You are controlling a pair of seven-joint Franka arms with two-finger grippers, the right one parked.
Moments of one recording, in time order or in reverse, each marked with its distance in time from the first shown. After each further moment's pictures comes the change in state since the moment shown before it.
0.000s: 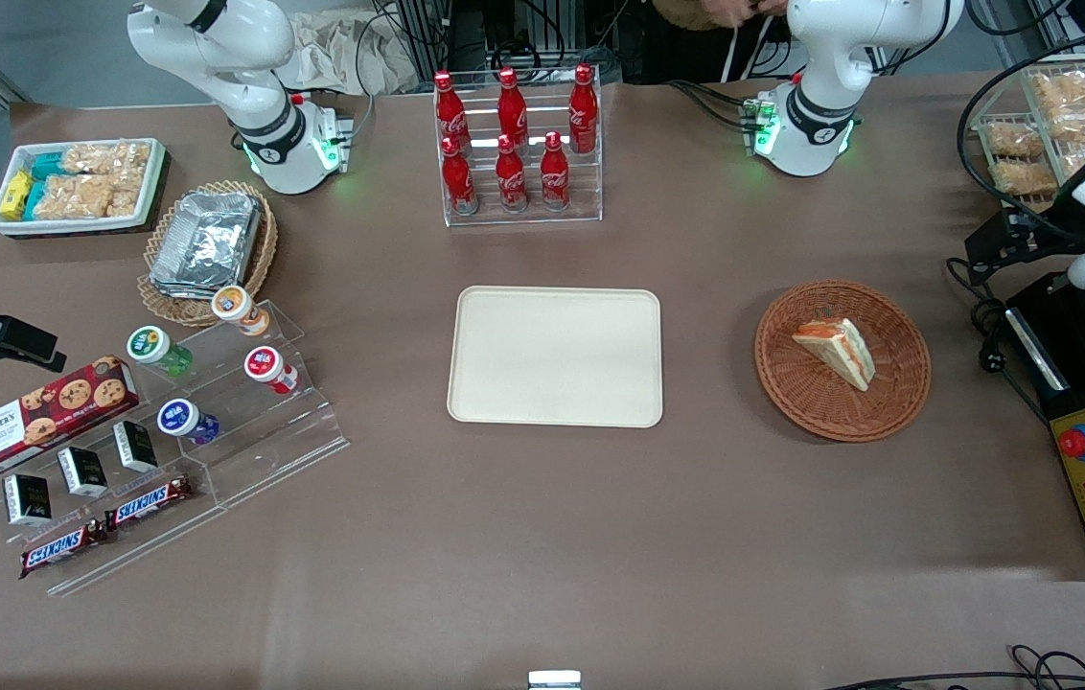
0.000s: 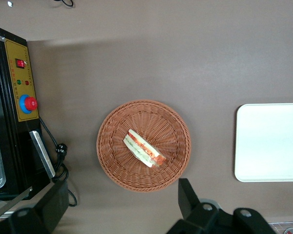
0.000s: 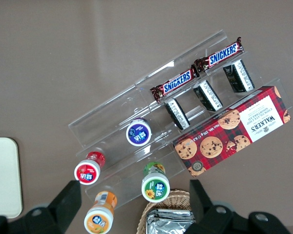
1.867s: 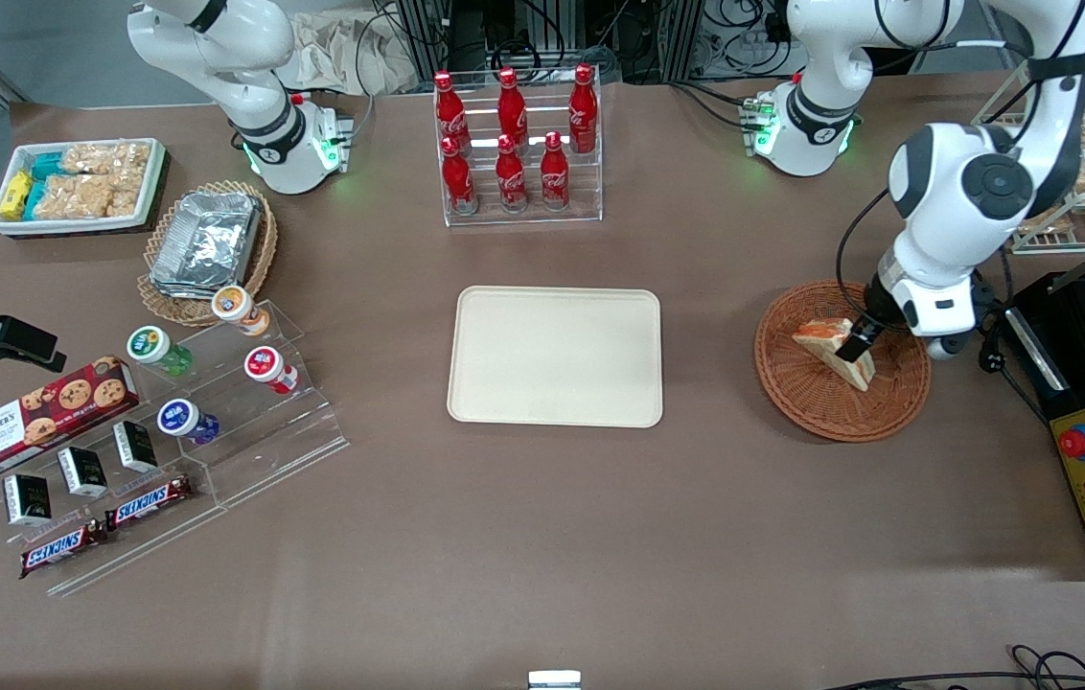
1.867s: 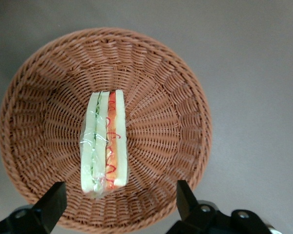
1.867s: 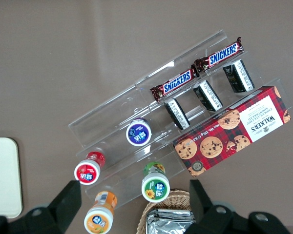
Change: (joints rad) arm -0.003 -0.049 -0.030 -0.944 0.002 0.926 -1.010
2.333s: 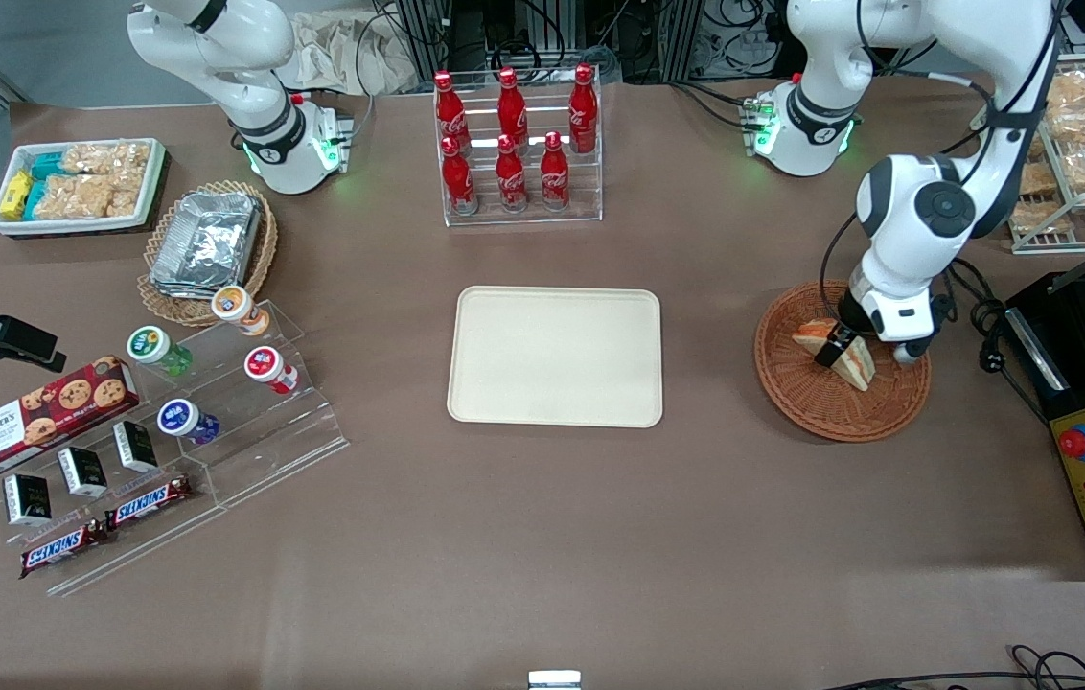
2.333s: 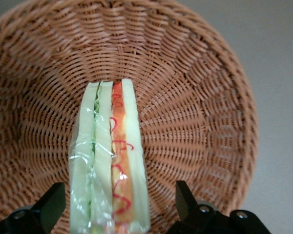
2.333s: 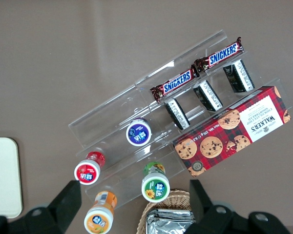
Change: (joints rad) arm 0.002 0.148 0.013 -0.111 0.015 0.284 -0.001
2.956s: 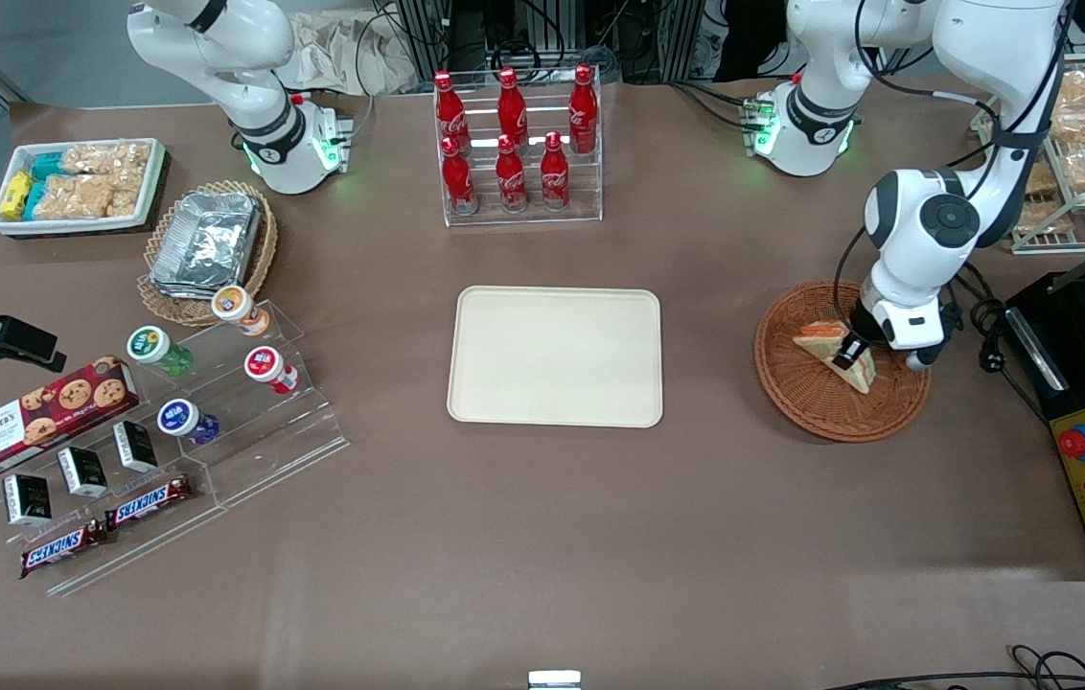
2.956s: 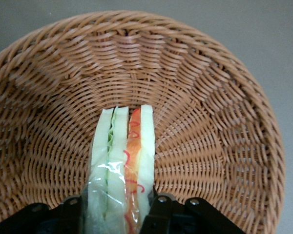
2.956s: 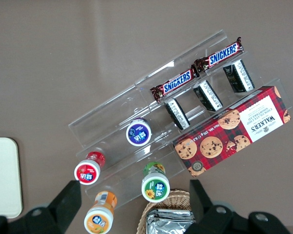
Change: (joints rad) arm 0.000 0.034 0.058 0.006 0.049 0.059 0.001
